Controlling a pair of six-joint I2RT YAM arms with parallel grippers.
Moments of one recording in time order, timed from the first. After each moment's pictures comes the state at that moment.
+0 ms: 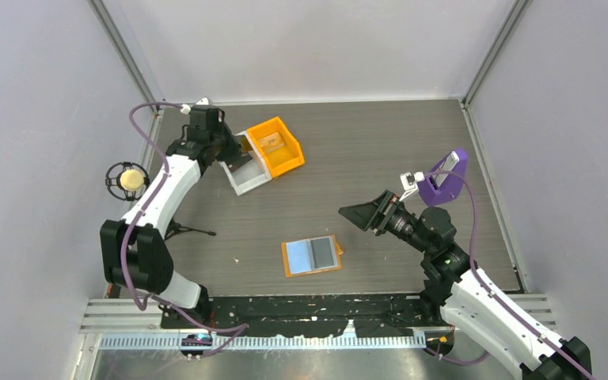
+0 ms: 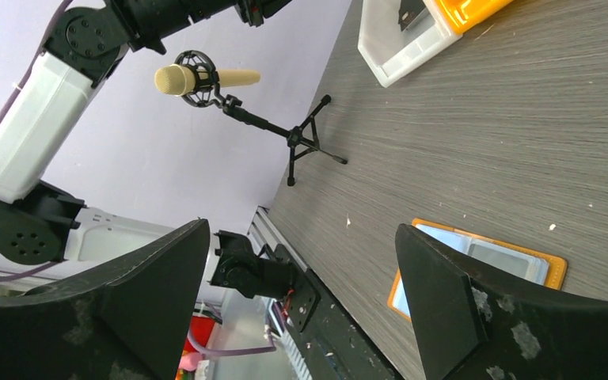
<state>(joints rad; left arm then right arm) -0.19 1.47 1.26 -0.44 -0.01 -0.67 0.54 0.59 0.34 0.24 -0.33 1.01</state>
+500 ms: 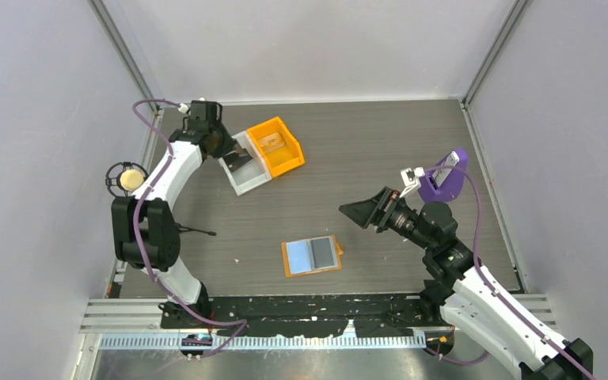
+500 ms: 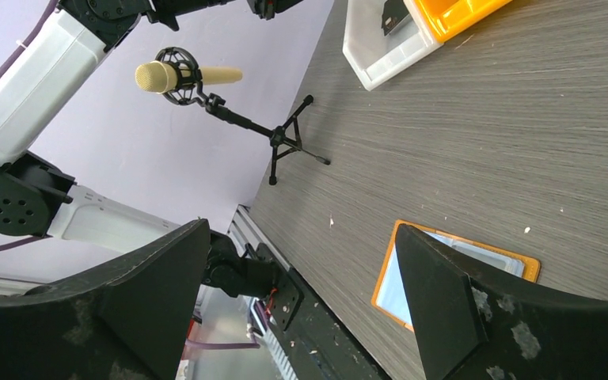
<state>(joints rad) -0.13 1.66 1.37 -0.49 -0.04 -0.65 0.53 0.60 0.41 0.13 -0.33 0.94</state>
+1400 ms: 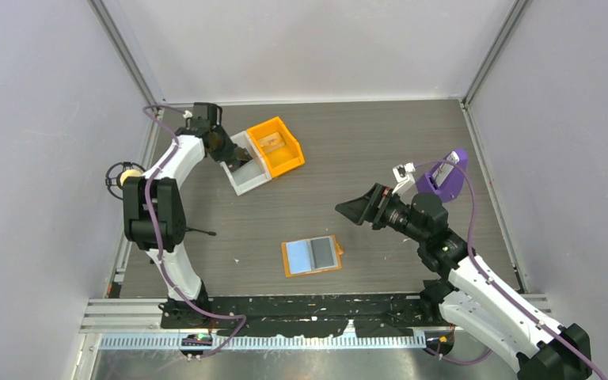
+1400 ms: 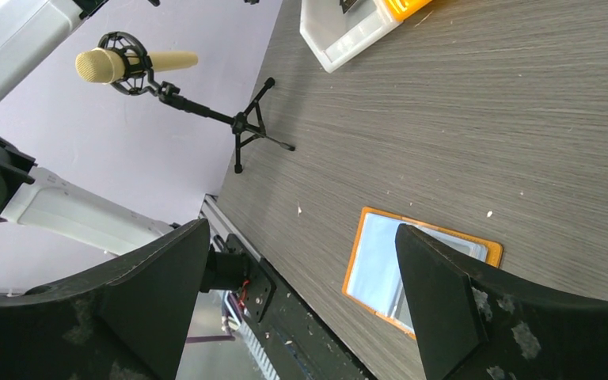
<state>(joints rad) -0.08 1.83 1.42 -0.49 0.04 -0.65 0.53 0.71 0.46 0.07 -0.32 0.88</state>
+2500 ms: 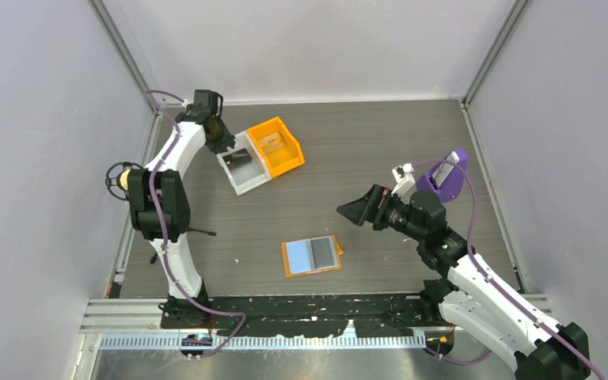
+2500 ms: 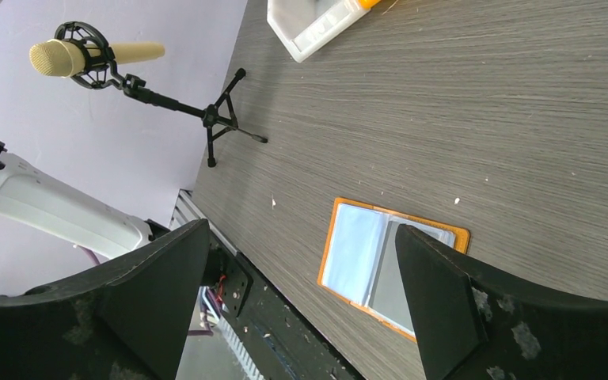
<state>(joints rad) -0.08 1.93 1.62 -0.65 -0.05 -0.60 0.51 0.73 0.47 0.01 -0.33 0.83</state>
